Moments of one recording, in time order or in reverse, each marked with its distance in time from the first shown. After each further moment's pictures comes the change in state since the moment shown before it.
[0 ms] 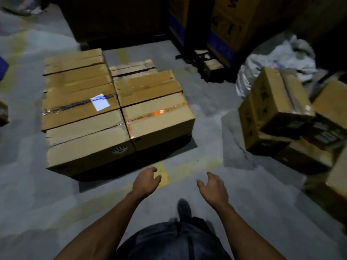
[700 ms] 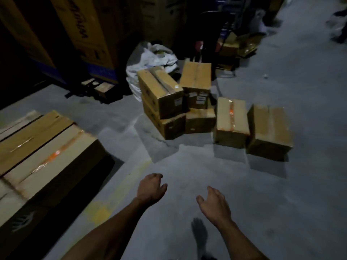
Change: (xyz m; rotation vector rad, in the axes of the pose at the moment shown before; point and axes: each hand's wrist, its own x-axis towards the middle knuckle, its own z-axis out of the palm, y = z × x) left_hand -0.128 0.285 0.229 0.526 -0.191 0.666; right_hand -0.195 0.339 -0.052 0.329 0.285 0.459
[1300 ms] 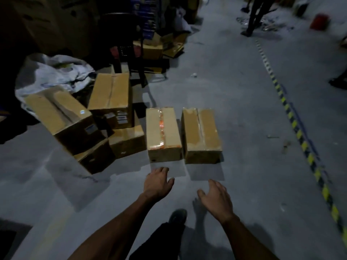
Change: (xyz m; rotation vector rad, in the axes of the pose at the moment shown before) left_hand 0.271 0.419 0.040 0.038 -0.065 0.360; right_hand 0.211 0.239 -0.287 0.111 0.195 0.236
